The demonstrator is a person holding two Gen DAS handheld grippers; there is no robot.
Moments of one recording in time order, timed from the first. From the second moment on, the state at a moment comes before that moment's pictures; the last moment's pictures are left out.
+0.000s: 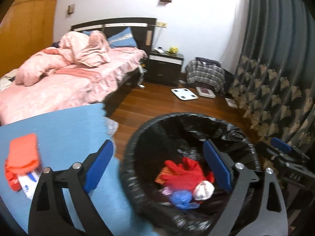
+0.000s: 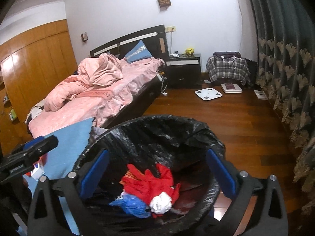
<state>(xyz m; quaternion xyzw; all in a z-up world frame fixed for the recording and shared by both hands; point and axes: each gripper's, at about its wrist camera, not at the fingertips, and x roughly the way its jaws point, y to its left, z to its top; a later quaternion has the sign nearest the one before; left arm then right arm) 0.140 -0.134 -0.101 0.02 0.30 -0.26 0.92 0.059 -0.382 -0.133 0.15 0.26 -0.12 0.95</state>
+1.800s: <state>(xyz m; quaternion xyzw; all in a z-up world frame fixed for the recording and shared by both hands) 0.207 0.177 -0.182 -0.06 0.40 0.02 0.92 0.194 -0.109 -0.179 0.03 0.35 0.10 0.93</state>
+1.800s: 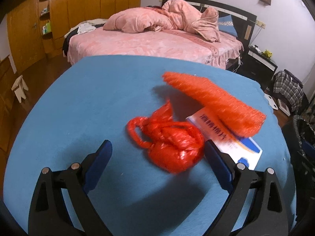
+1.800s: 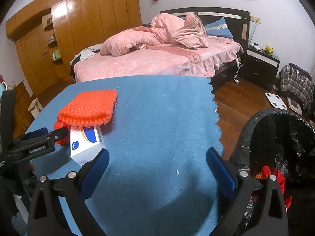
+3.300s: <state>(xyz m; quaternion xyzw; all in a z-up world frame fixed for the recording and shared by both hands) 0.164 0.213 -0.177 -0.08 0.39 0.01 0.92 0.204 -0.021 -0.186 -0.01 0.37 0.18 0.91</state>
